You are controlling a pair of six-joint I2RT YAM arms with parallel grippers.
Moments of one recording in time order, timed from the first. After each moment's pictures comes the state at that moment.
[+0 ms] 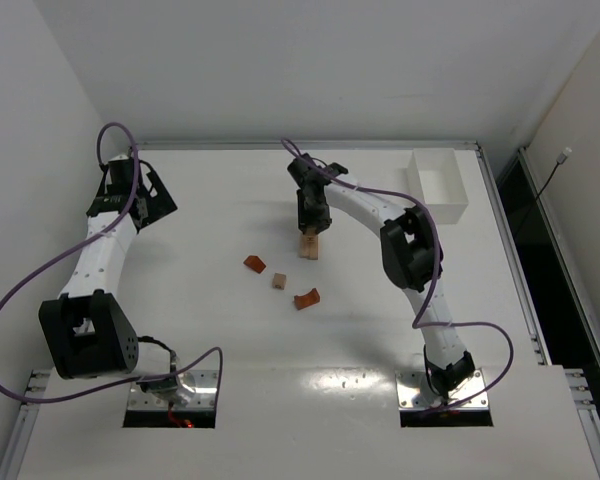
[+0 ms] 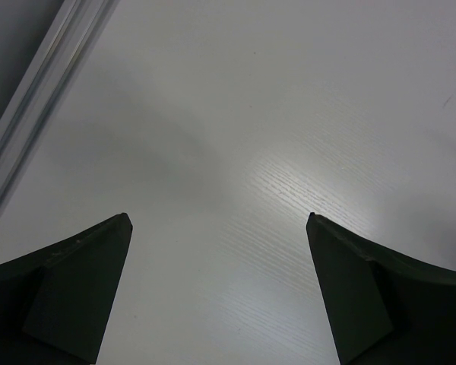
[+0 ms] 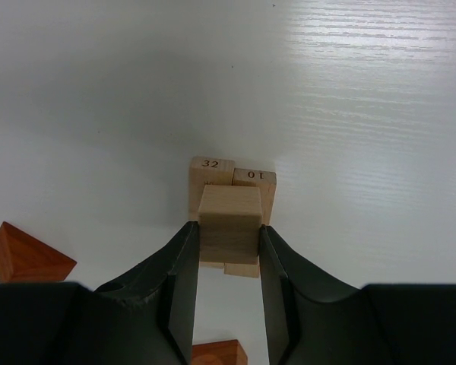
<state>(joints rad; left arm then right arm) 0.16 1.39 1.17 -0.58 -0.24 -0.38 0.59 2.32 1.96 -0.87 0.12 0.54</state>
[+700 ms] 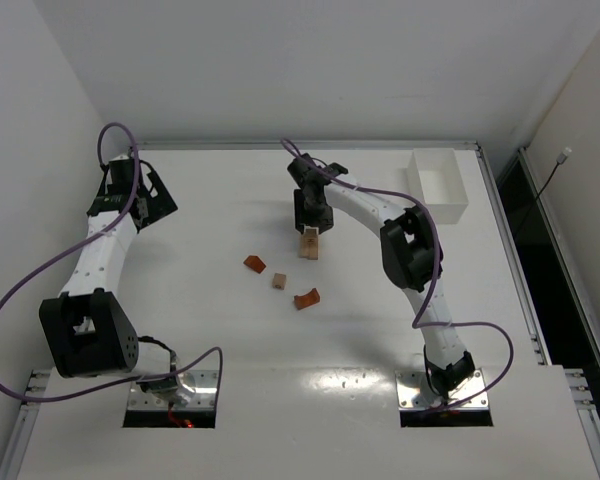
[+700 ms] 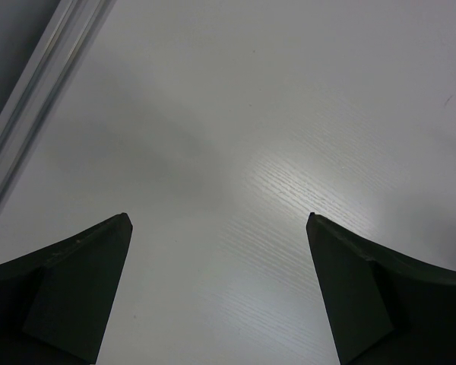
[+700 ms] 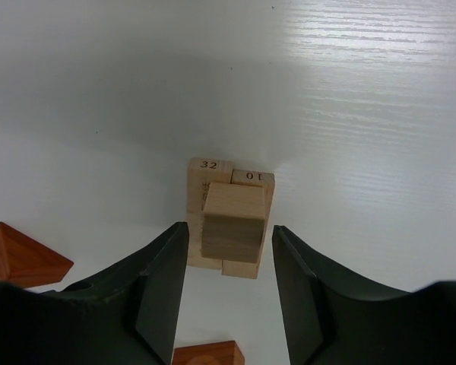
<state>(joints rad) 0.16 1.39 1.17 -0.58 -0.23 -0.38 0.59 2.32 1.96 -0.86 0.13 0.53</state>
